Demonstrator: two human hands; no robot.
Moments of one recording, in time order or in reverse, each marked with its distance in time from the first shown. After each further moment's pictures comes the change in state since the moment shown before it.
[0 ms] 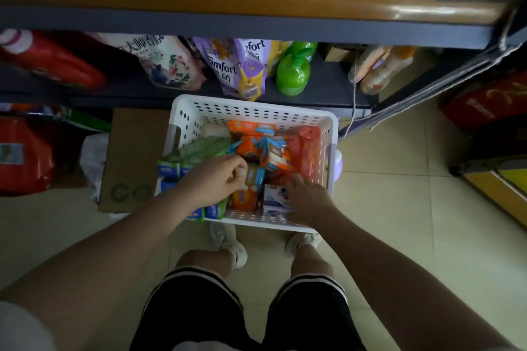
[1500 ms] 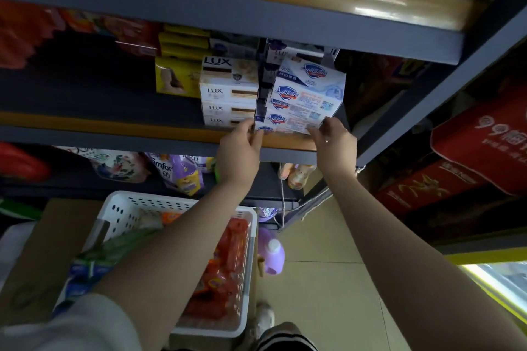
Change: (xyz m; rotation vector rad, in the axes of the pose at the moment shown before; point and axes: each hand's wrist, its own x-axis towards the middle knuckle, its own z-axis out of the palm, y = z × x) left_hand 0.139 0.203 -0.099 -0.473 0.993 0.024; right_hand -0.036 0.164 -0.249 0.713 1.086 0.298
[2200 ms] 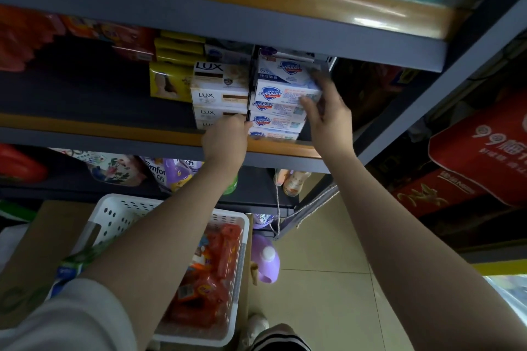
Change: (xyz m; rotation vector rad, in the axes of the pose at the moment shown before) left_hand 0.031 0.013 -0.008 0.520 -0.088 0.111; right_hand 0.029 -0.031 -0.023 0.143 -0.022 -0.291
